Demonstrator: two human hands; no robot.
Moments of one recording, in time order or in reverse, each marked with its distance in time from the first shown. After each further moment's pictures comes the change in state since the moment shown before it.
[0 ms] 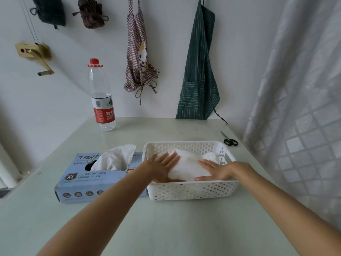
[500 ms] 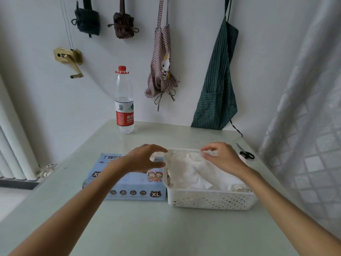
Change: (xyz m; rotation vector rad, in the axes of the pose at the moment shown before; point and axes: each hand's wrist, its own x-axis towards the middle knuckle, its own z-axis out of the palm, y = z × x) left_hand -0.083 -0.079 -0.013 -0.539 0.477 -0.033; right_hand -0.028 -0.066 -0.034 0.503 0.908 -0.293
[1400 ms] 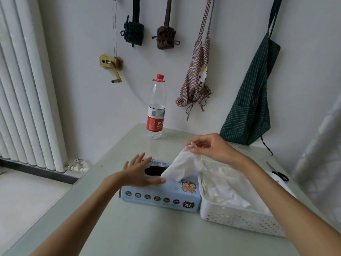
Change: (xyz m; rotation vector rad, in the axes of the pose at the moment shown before) left_hand -0.069 -0.098 -0.004 -0.006 -0.089 -0.396; right_hand 0.044 -0.130 0.037 0.374 -0.289 -0.207
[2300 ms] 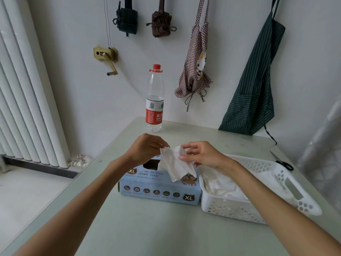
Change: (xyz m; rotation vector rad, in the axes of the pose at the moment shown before) left_hand 0.015 0.030 -0.025 -0.498 0.350 0.353; right_hand 0.000 0.030 0.034 0.190 -0.130 0.219
